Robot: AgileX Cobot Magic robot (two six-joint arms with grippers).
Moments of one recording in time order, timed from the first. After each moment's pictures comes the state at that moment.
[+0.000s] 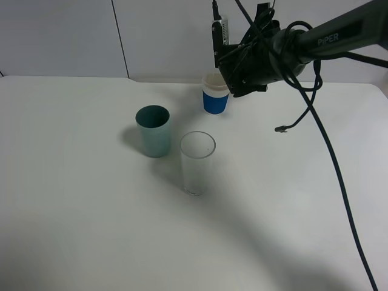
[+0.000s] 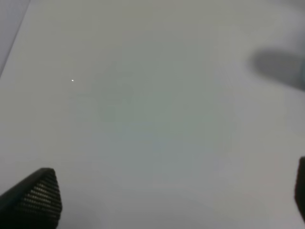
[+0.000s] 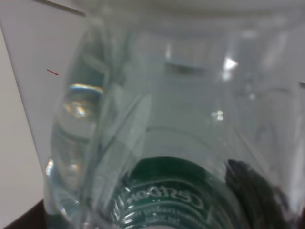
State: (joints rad) left arm 0.12 -0.01 -0.51 -0.07 1.06 0.12; right arm 0.61 2.14 -1.35 -1.73 1.03 0.38
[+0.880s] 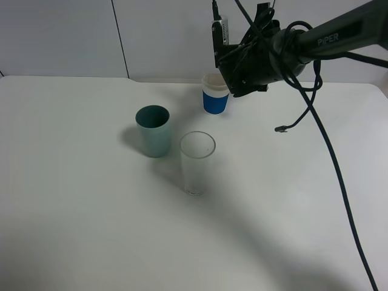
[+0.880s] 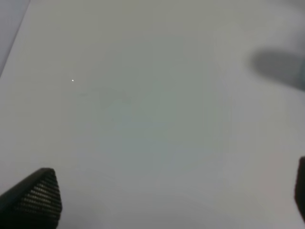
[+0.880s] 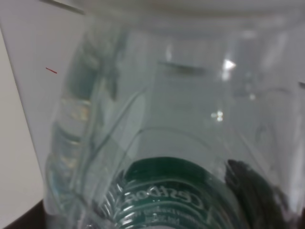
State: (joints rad) left arm 0.12 -0.01 -0.51 -0.07 1.06 0.12; right arm 0.61 2.14 -1.35 -1.73 1.03 0.37
